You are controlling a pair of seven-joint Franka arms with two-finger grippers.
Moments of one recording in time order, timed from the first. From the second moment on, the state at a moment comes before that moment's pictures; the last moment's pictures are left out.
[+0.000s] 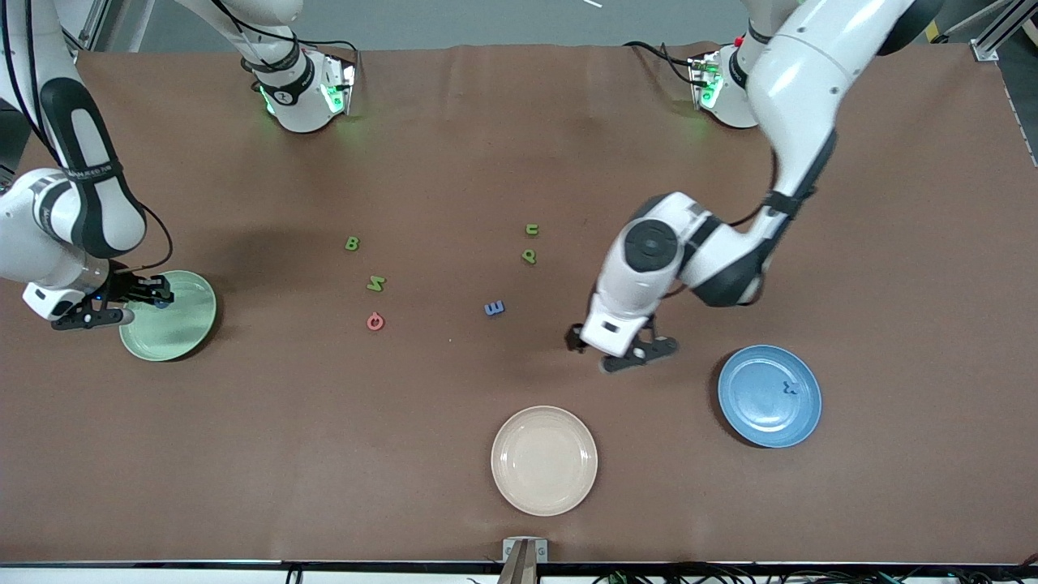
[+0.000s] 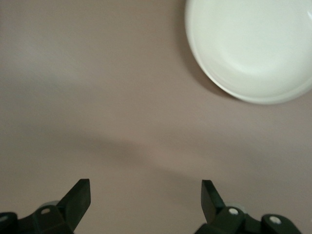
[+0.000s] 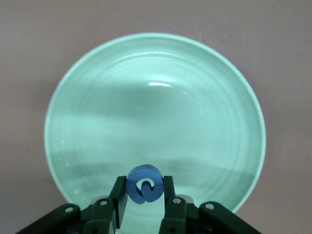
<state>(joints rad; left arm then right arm) -0.25 0.72 -0.46 -1.52 0.37 2.27 -1.14 -0.26 0.41 -0.13 -2.12 0.06 2.43 -0.56</state>
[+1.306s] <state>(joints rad) -0.66 1.02 -0.29 -1.22 0.37 2.31 -1.49 0.20 0.33 -0.09 -2.08 0.06 2.31 0.15</state>
